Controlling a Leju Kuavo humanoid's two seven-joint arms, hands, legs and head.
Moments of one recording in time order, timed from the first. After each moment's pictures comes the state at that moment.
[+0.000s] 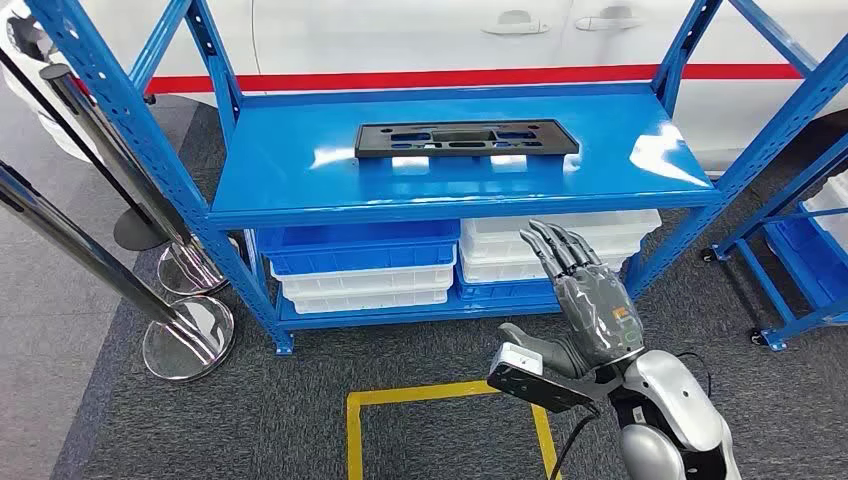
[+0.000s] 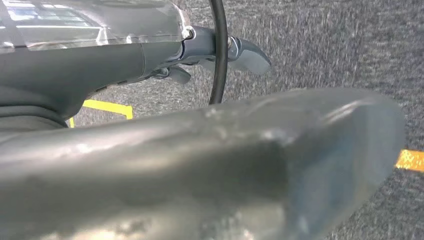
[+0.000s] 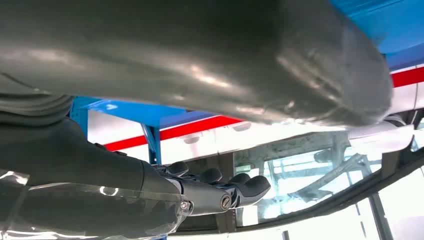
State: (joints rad) left arm -0.04 -0.21 1.22 -0.45 -1.06 -0.08 -0.01; right arm -0.06 -0.09 0.16 -2.08 1.09 0.17 -0.05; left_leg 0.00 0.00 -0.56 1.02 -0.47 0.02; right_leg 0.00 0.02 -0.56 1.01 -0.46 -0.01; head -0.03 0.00
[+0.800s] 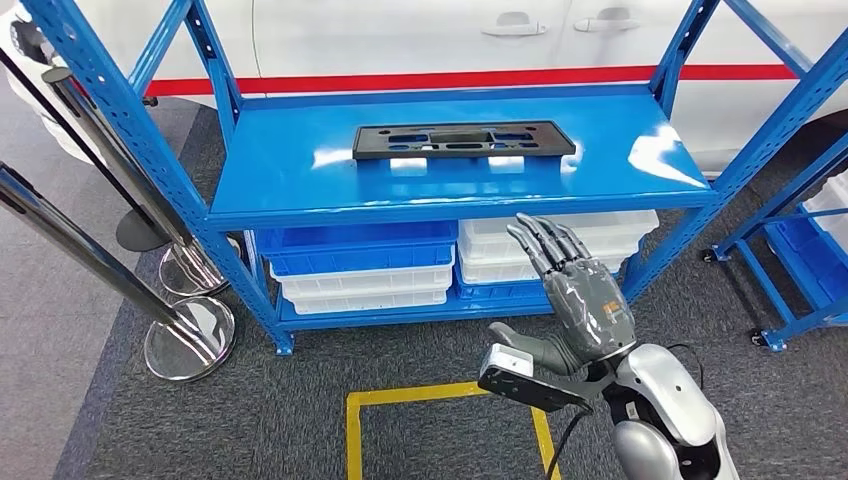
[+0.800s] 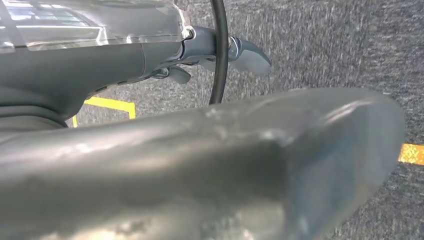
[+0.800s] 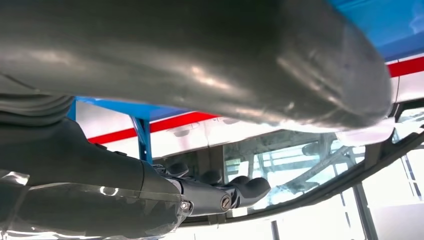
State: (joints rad) left arm -0.05 -0.19 1.23 -0.42 -1.07 -0.08 -0.01; right arm -0.09 -0.10 0.20 -2.08 1.09 0.17 -0.04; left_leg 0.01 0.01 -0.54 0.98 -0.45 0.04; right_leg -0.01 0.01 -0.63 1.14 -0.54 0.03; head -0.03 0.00
